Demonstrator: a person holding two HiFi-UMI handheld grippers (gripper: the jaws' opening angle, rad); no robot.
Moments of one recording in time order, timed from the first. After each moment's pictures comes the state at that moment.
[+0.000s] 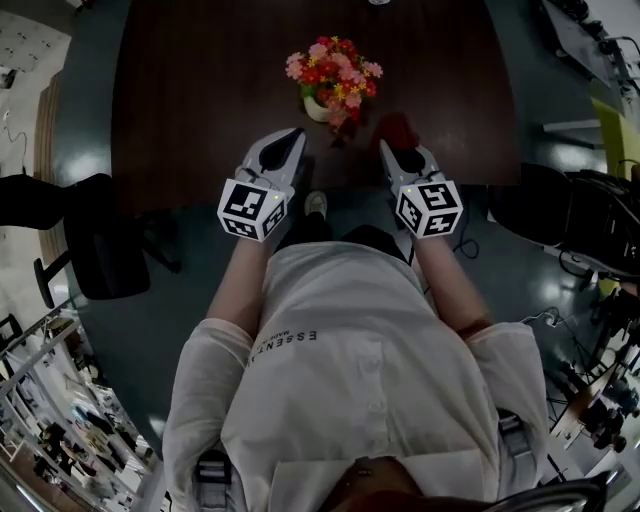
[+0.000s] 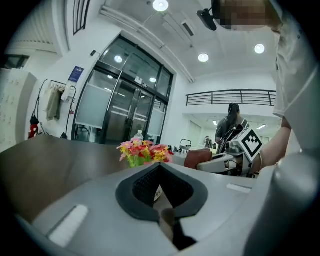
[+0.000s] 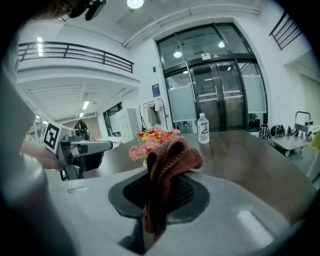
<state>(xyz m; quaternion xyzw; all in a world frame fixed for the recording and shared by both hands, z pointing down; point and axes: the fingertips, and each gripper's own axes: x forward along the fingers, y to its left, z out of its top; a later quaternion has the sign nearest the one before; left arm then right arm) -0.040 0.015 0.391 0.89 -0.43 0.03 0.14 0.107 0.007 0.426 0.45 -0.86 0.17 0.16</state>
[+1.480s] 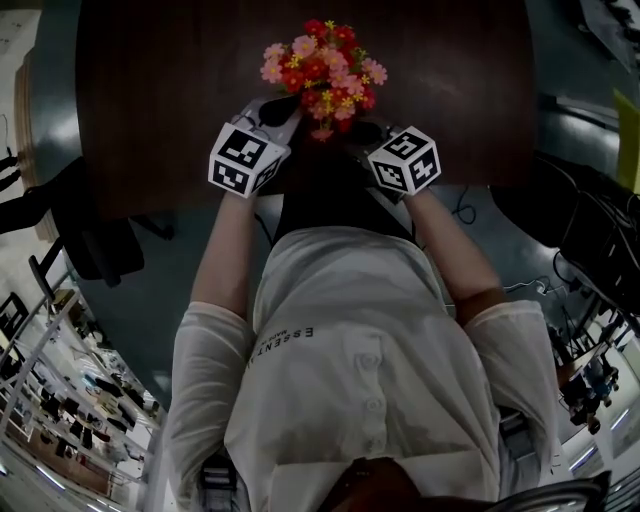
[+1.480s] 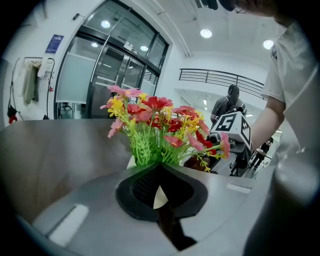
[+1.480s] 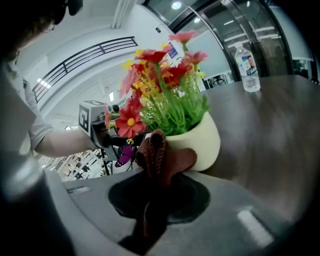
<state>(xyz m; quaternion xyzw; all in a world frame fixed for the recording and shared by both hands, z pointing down) -0.005 -0.078 0.481 0.90 -0.33 0.17 0.21 0.031 -0.025 0.529 0.19 -0.89 0.33 0.26</state>
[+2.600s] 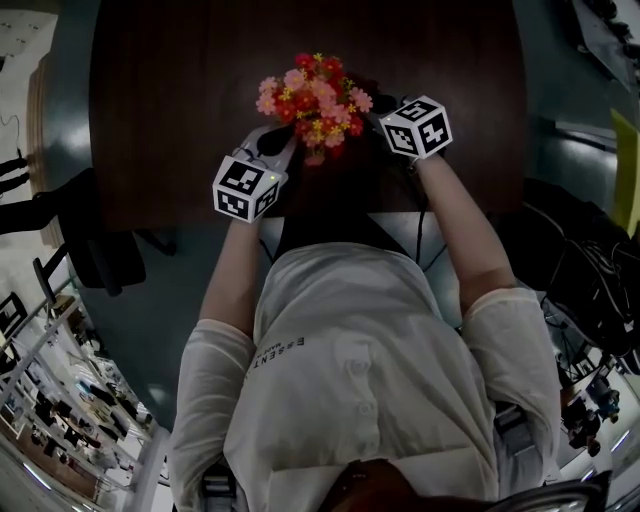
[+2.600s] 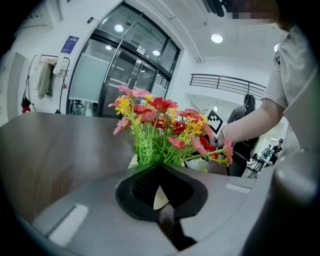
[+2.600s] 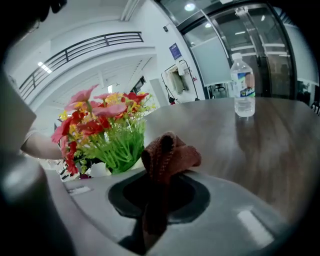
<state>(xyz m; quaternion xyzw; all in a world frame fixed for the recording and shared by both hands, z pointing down) -0.009 -0.082 0.479 0.88 -0.39 0.14 0.24 0.068 -0.146 0.523 0.21 -0.89 0.27 0.29</state>
